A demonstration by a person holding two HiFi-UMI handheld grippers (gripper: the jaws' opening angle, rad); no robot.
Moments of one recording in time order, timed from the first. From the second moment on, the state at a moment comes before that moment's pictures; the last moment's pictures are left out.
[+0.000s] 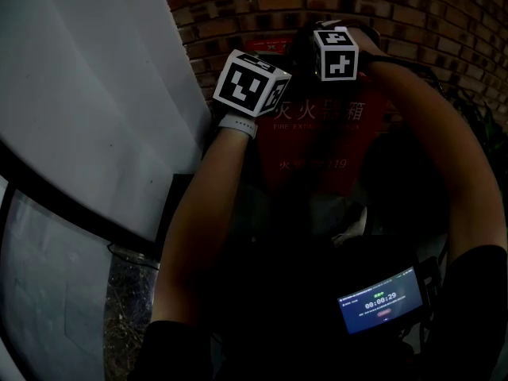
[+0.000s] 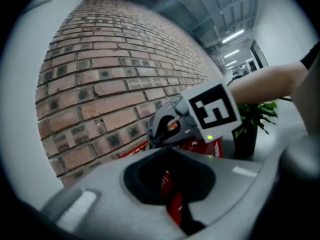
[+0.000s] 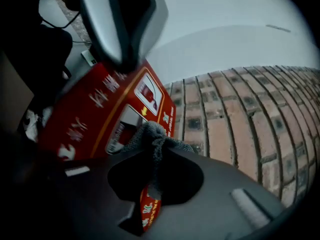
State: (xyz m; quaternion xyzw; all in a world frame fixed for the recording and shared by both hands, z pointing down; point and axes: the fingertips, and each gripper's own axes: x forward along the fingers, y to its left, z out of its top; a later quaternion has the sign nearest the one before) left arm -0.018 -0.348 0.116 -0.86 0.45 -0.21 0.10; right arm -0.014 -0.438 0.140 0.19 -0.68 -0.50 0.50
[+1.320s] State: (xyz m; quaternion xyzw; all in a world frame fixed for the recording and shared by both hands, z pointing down) left arm 0.016 -0.363 0.092 -0.83 0.45 -0.28 0.19; right arm 0.084 -0.499 0.116 0.29 -0.67 -0.45 0.51
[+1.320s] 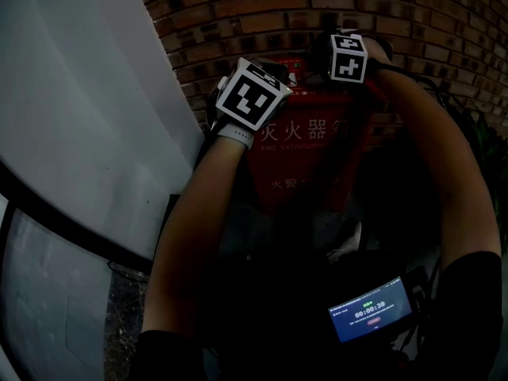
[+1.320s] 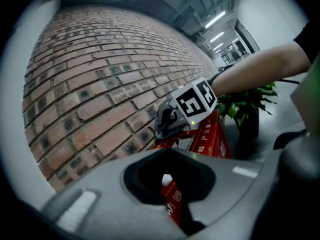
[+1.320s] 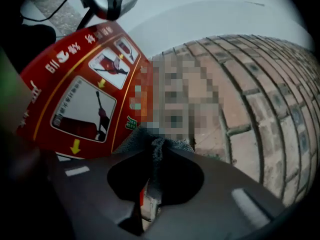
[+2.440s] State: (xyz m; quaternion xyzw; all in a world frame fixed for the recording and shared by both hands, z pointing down) left arm 0.063 -0.342 0.108 -0.83 0.43 -0.31 0.20; right arm 0.078 -0.353 0.144 0.17 -0.70 -0.48 0.50
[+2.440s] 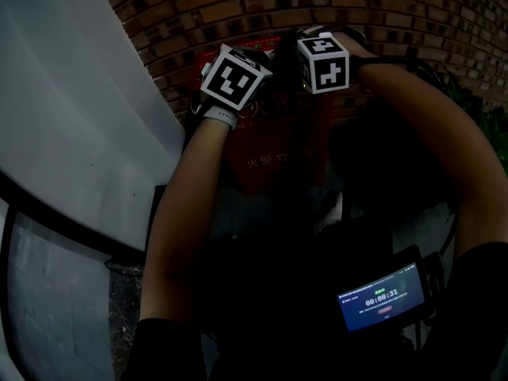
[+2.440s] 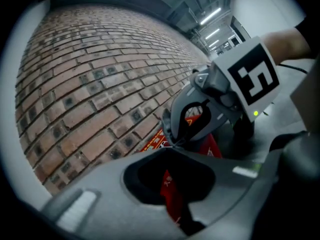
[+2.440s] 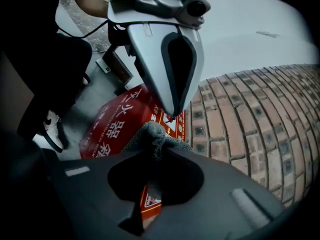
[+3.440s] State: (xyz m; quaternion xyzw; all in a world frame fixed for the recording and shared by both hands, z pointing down) left arm 0.103 -0.367 0.101 -0.85 0.39 -0.28 0.21; right arm 0.177 -0.493 0.103 0.32 -0.64 -0.47 0.51
